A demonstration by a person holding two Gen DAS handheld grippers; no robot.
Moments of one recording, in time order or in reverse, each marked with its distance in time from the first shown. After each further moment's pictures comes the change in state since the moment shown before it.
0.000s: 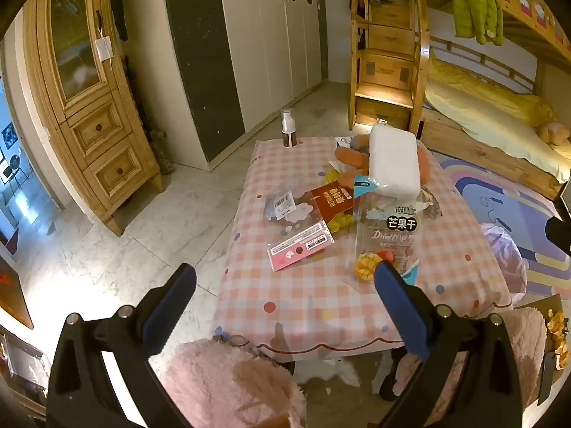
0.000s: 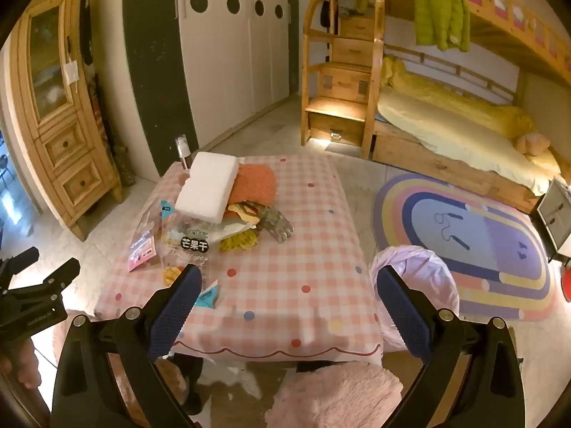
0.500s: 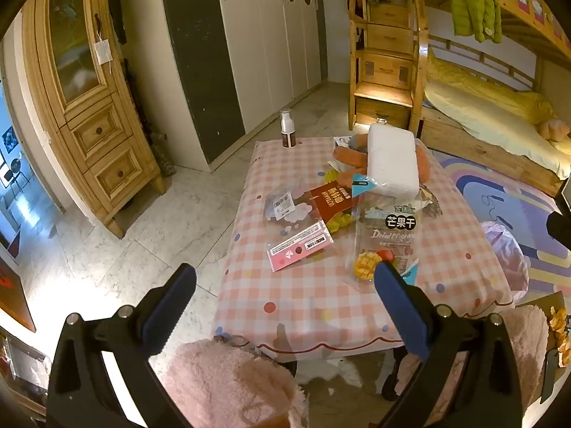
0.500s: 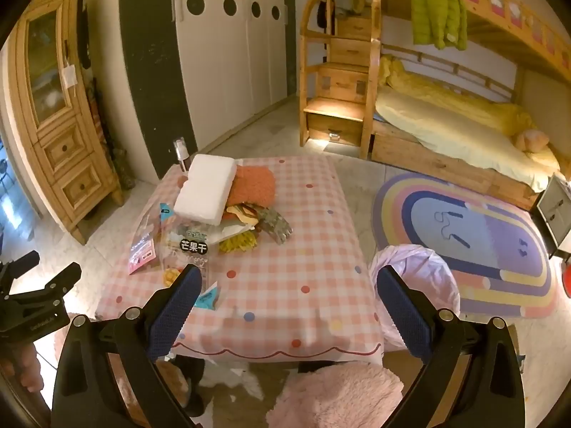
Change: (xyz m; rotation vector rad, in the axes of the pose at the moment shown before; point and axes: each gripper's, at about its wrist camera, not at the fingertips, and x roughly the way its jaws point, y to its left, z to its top) left arm 0.000 0.001 0.001 0.006 -0.002 0.004; right arm 0.000 -0.002 -0.001 0.010 0.008 0.009
